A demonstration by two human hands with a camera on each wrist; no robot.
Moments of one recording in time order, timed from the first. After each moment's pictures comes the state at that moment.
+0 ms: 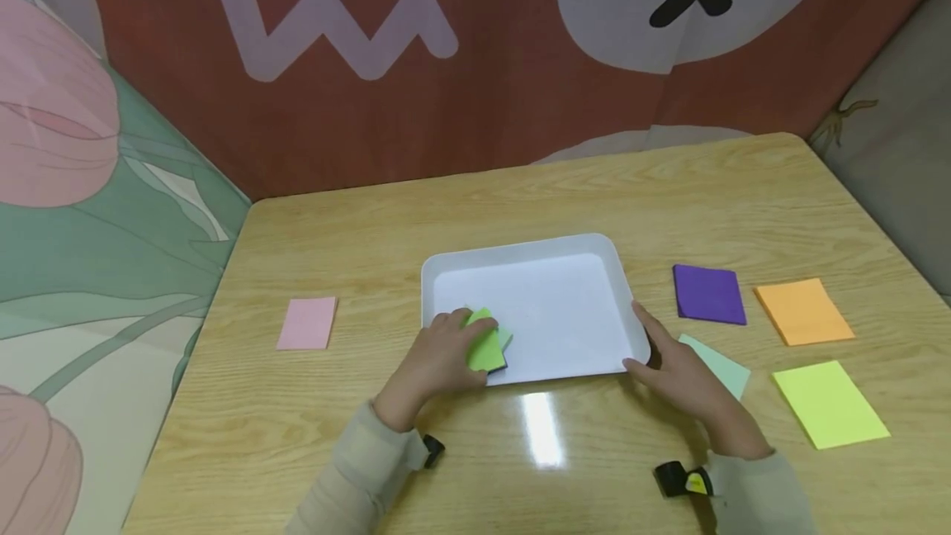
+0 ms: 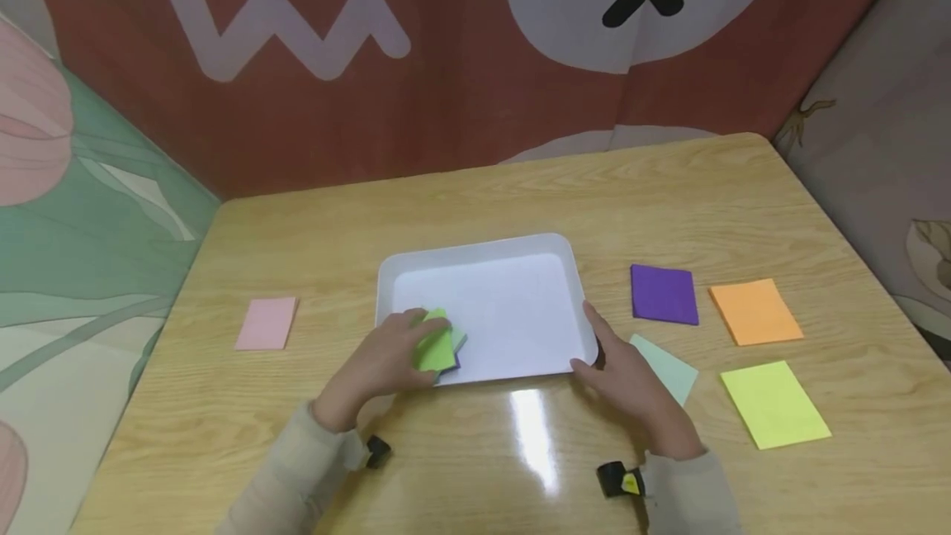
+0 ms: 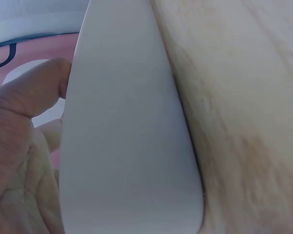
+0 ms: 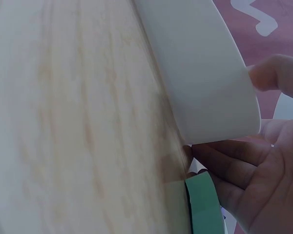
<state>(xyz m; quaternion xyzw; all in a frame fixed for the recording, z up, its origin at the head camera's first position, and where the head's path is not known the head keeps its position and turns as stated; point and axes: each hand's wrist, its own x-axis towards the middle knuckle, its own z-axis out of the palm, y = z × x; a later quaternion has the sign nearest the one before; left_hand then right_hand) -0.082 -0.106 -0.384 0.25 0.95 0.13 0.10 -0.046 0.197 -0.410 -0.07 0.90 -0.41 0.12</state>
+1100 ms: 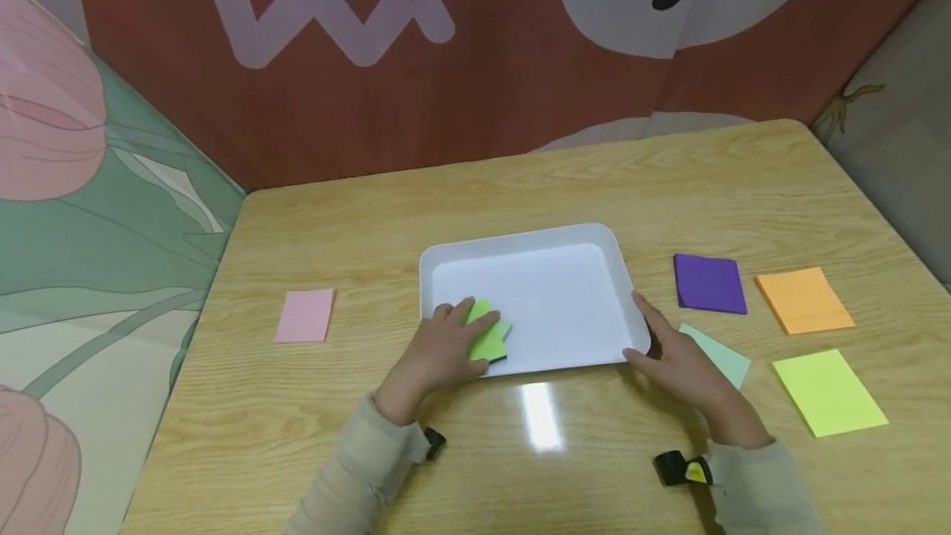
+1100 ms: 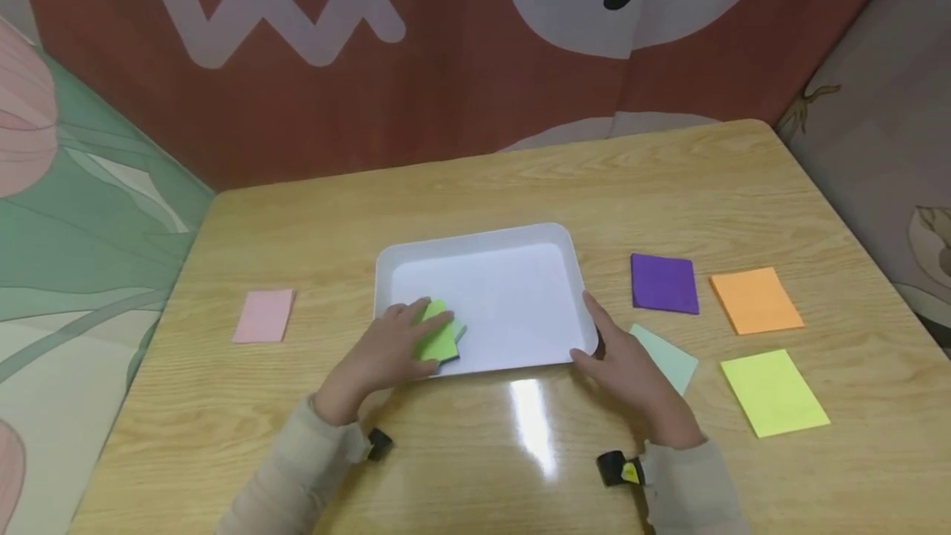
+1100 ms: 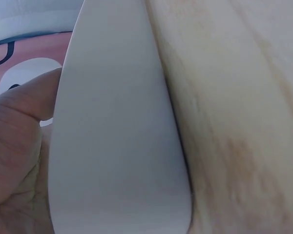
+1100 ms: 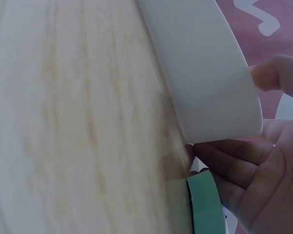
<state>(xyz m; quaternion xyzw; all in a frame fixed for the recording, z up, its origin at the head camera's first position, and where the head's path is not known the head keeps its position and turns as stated) -0.085 -0.104 -0.383 0.25 0.95 0.08 0.16 -0.047 0.198 -0.409 -0.06 0.90 -0.41 0.13</state>
